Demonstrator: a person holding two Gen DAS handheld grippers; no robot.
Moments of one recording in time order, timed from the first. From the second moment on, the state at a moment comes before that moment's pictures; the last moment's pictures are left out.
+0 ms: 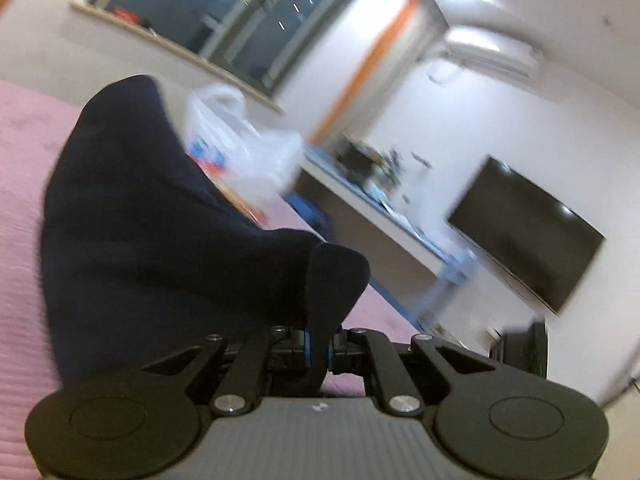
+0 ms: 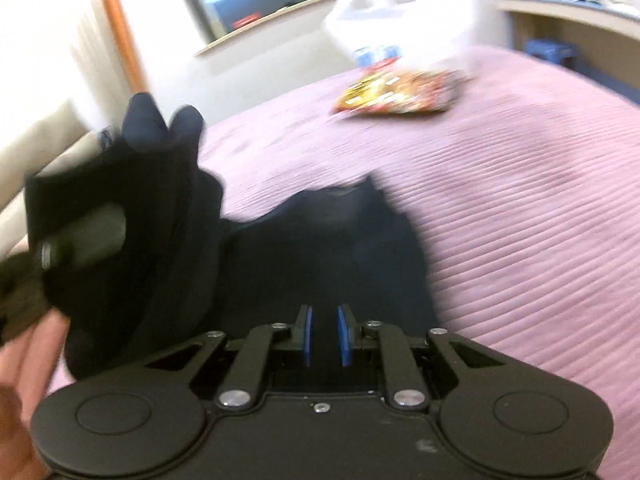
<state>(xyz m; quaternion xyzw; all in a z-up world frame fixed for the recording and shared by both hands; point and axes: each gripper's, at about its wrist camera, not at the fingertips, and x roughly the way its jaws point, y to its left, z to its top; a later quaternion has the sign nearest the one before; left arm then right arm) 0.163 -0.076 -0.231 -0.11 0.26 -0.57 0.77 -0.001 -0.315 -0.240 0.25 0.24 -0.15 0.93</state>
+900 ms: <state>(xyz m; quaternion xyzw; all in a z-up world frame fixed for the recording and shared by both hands) 0.115 -0.180 -0.327 0.13 0.32 -0.59 0.73 0.151 -0.330 -0.235 0.11 0.29 -0.07 0.95</state>
